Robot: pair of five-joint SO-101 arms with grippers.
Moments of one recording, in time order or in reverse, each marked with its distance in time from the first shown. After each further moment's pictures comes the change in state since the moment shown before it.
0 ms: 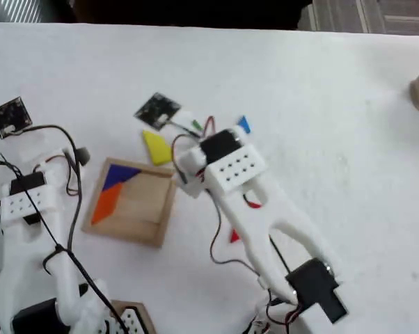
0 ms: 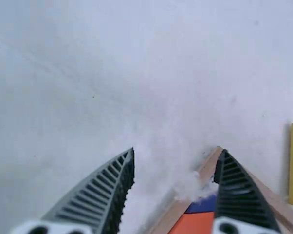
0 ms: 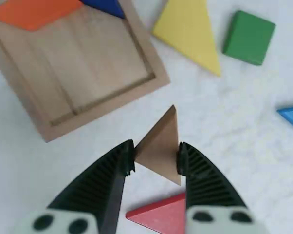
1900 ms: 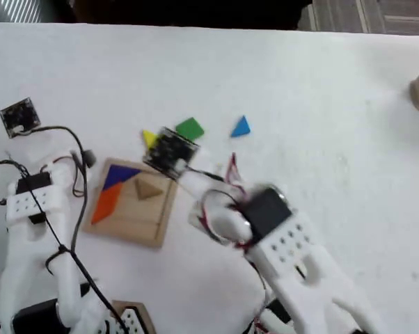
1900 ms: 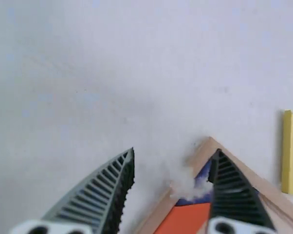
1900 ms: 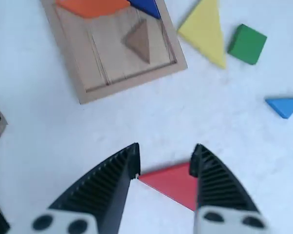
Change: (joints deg) left arm 2.1 0.0 1.1 0.0 0.4; right arm -4.1 -32.4 14.3 9.0 1.4
